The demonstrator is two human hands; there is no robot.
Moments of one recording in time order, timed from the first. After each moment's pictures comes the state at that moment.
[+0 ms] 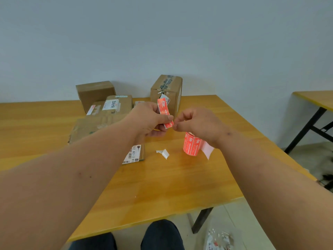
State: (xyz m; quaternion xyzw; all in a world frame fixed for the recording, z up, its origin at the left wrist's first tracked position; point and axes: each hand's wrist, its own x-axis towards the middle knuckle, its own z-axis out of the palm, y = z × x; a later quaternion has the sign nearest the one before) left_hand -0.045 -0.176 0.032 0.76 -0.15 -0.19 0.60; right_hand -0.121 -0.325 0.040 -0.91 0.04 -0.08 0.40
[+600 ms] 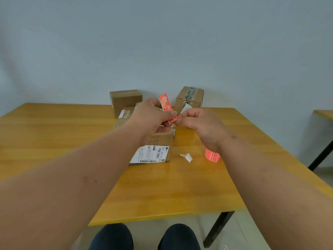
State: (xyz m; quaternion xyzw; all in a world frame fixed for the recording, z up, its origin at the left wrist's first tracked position) left_hand -0.059 -0.100 0.050 0.73 -0.13 -0.08 0.66; right_hand -0.116 -0.251 0.049 -0.83 0.01 -0.10 0.55
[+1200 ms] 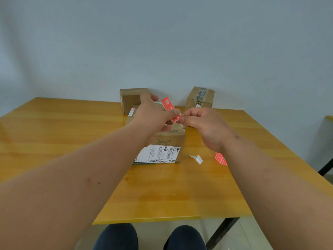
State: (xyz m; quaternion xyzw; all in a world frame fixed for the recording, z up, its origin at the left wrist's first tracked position) left_hand -0.052 -0.078 0.046 0.74 -0.08 -0.02 0.67; right_hand -0.100 -0.227 0.048 -0.83 -0.01 -0.09 0.55
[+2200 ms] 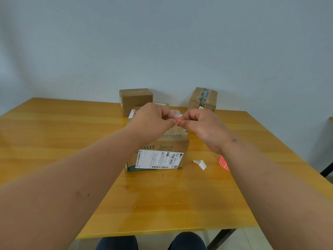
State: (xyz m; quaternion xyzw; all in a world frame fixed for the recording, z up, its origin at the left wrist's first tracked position) left_hand -0.035 -0.063 0.042 0.86 -0.24 0.03 0.46; right_hand -0.077 -0.223 0.046 -0.88 -0.02 -0.11 0.45
